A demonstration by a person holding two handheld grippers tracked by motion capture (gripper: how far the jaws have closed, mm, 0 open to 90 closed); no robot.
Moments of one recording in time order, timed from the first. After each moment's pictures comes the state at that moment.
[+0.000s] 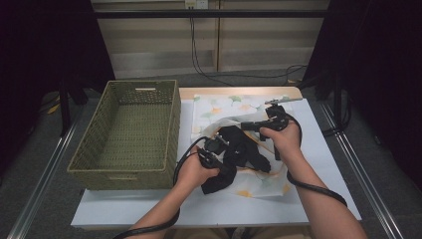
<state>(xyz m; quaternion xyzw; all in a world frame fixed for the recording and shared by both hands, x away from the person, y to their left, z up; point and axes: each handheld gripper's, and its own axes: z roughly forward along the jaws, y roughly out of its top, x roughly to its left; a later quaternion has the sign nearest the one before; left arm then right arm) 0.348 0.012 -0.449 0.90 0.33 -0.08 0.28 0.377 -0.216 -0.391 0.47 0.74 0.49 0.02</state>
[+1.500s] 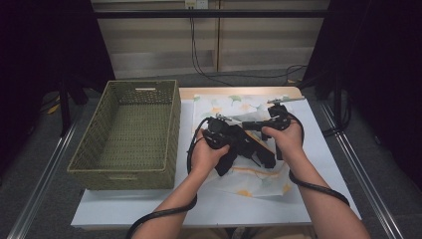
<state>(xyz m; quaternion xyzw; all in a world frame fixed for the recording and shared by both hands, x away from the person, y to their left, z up) 0.383 -0.009 -0.428 0.84 0.37 0.03 0.39 0.376 -0.221 -0.389 0.47 0.73 0.49 0.01</state>
